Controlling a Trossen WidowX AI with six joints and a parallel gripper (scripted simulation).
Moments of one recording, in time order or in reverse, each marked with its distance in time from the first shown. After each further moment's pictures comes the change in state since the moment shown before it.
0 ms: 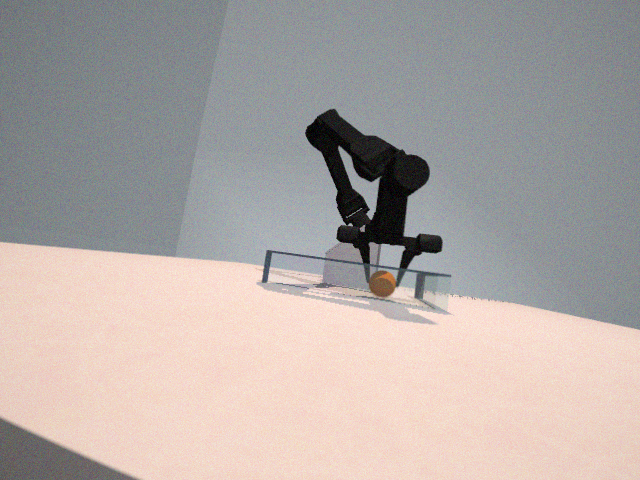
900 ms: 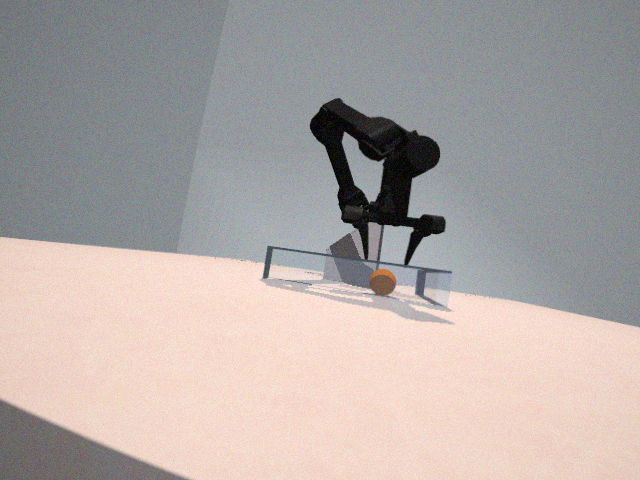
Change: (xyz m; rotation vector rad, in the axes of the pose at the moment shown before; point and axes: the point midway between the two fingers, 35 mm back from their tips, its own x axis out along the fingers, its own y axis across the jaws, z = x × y) arm -0.033 -0.001 0.006 -0.020 -0.033 0.008
